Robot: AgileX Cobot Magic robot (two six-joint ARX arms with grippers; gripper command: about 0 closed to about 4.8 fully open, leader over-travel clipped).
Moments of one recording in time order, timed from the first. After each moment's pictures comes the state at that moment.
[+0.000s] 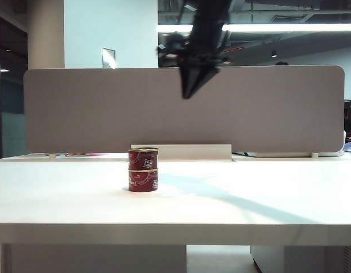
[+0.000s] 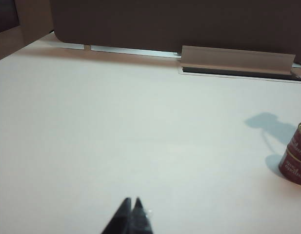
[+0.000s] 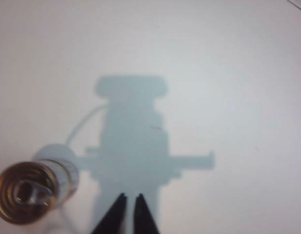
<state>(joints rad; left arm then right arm) -0.03 0.00 0.00 -0.06 0.00 -0.06 0.50 2.20 2.30 -1.04 0.03 -0.09</state>
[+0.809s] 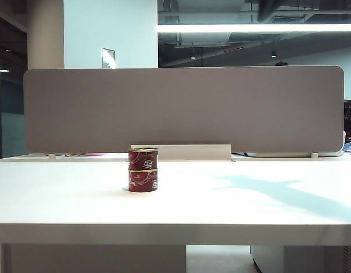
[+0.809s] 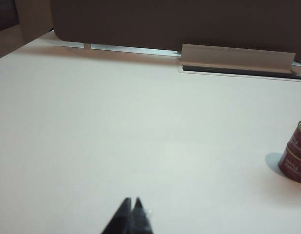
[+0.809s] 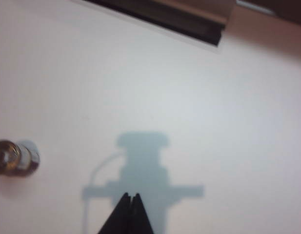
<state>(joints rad) -0.03 0.00 0.00 -0.06 0.00 -0.06 0.26 1.75 2.08 -1.10 -0.03 -0.09</state>
